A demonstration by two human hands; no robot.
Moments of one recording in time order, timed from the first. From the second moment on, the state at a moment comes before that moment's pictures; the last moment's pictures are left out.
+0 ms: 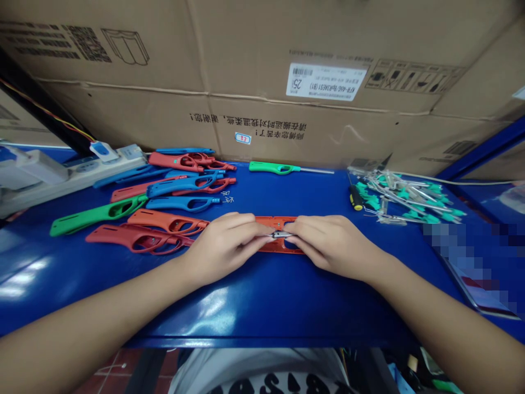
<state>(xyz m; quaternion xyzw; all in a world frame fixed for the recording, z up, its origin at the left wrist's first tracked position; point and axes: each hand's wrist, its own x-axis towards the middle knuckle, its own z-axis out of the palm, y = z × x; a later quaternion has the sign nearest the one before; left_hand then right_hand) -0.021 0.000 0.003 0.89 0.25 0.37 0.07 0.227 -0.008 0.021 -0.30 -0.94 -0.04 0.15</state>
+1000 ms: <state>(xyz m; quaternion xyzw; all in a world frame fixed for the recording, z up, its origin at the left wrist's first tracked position) -0.003 -0.002 -0.004 0.69 0.35 0.34 0.53 0.235 -0.009 0.037 -0.30 -0.95 -0.06 0.06</state>
